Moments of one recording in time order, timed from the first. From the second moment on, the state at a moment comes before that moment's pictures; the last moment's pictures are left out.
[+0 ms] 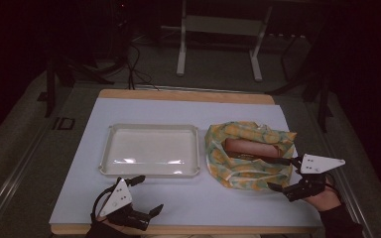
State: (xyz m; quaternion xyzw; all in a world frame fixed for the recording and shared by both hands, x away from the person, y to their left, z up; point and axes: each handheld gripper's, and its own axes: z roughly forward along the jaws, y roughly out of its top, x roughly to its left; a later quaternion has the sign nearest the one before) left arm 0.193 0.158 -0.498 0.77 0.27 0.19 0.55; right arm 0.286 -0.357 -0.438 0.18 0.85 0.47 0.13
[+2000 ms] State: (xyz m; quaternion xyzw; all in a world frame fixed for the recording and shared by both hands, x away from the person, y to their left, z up) left arm 0.188 0.163 -0.499 0.76 0.28 0.19 0.55; right arm 0.419 -0.344 -0.473 0.16 0.94 0.30 0.10
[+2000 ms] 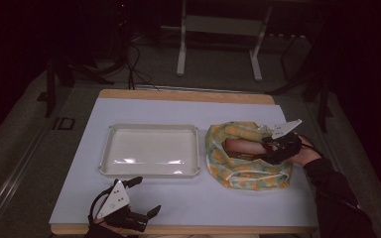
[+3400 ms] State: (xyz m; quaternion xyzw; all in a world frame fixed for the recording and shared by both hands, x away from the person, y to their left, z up) left arm 0.188 0.162 -0.500 0.77 0.27 0.19 0.55; right arm 0.415 -0.345 -0.454 0.11 0.95 0.28 0.10
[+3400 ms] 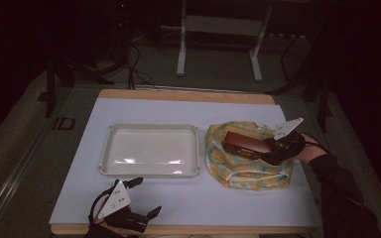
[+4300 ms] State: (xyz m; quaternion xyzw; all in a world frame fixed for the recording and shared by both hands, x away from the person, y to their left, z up) left arm 0.186 0.162 -0.499 0.77 0.26 0.20 0.55; right arm 0.408 -0.336 -0.400 0.08 0.94 0.30 0.13
